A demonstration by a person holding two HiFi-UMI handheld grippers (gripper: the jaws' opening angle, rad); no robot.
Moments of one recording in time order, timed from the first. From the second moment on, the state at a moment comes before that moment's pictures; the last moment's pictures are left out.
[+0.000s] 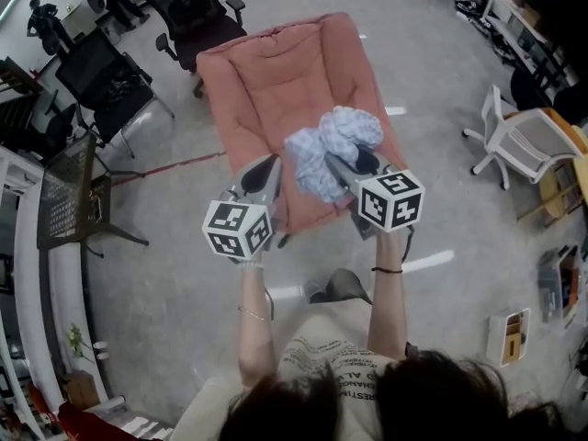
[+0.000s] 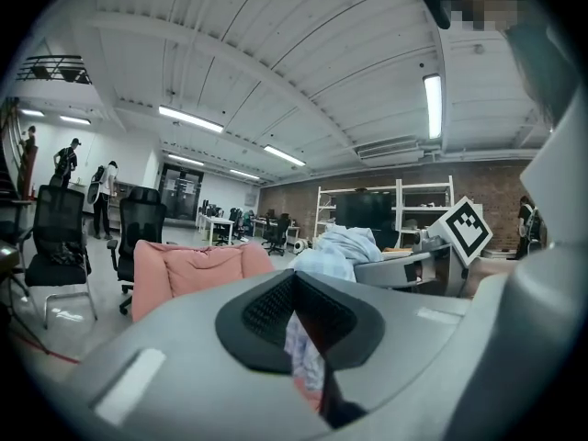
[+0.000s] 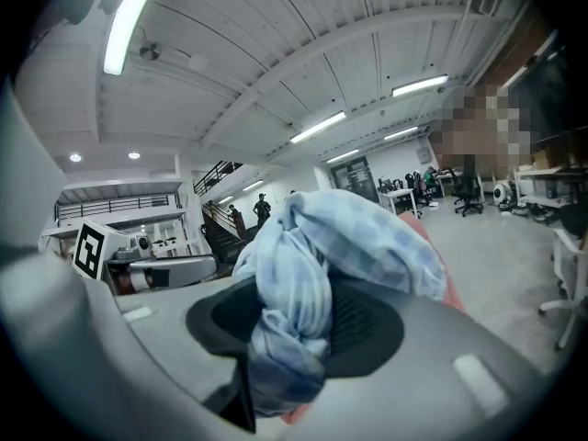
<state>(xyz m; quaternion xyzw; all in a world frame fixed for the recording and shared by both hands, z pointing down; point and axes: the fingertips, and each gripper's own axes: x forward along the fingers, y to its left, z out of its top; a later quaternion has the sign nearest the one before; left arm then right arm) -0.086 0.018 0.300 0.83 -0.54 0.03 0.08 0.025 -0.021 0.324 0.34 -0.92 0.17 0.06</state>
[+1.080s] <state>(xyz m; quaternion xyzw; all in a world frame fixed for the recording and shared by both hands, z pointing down) -0.124 -0.094 0.346 0.79 -0.59 0.02 0.16 -0.020 -0.148 0.359 0.28 -0.93 0.20 0.12</state>
